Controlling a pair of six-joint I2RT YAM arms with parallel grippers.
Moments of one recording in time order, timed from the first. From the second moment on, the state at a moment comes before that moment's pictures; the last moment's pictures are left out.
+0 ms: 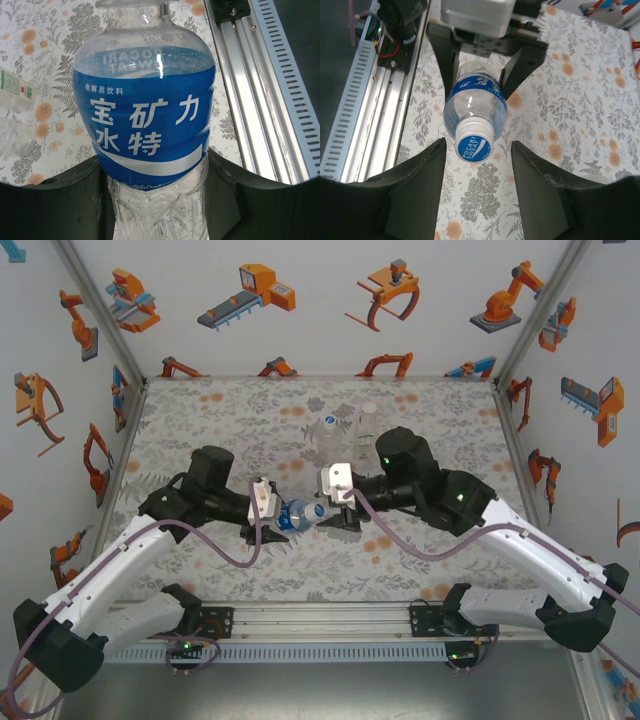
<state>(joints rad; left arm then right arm) -0.63 1.00 0.89 -0.63 0.90 0.84 0.95 1.13 1.28 -0.63 -0.58 -0.61</state>
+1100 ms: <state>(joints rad) -0.63 1.00 0.89 -0.66 0.90 0.85 0.99 1.11 1.21 -0.49 -0.50 -0.34</state>
